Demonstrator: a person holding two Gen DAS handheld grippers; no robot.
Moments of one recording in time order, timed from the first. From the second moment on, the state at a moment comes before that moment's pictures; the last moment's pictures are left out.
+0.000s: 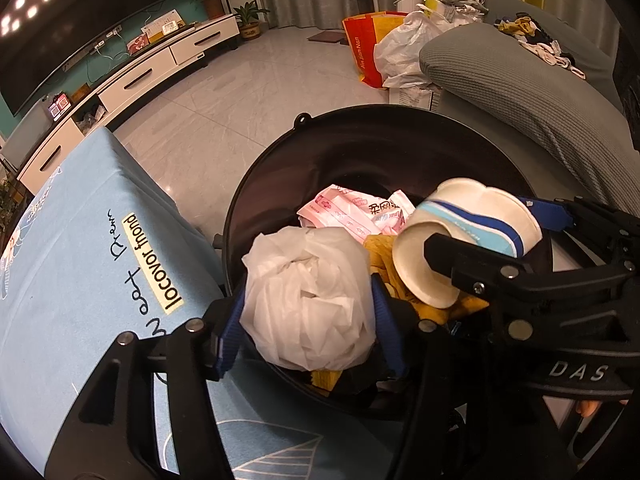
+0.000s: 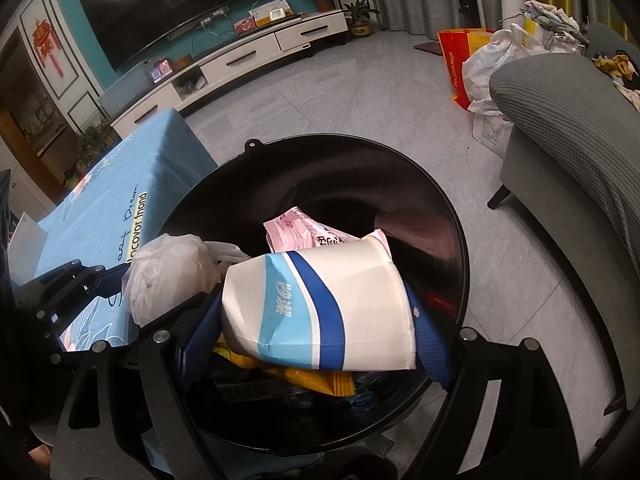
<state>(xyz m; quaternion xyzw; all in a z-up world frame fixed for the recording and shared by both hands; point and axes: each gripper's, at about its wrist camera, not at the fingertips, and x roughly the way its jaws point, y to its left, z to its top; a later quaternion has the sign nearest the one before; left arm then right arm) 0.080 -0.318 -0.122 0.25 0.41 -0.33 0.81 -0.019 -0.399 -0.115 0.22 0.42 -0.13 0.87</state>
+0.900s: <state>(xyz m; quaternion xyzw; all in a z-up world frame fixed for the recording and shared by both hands) 0.068 -0.298 -0.096 0.23 0.39 -0.32 0.83 -0.039 -0.393 -0.082 0.23 0.39 -0.15 0.88</state>
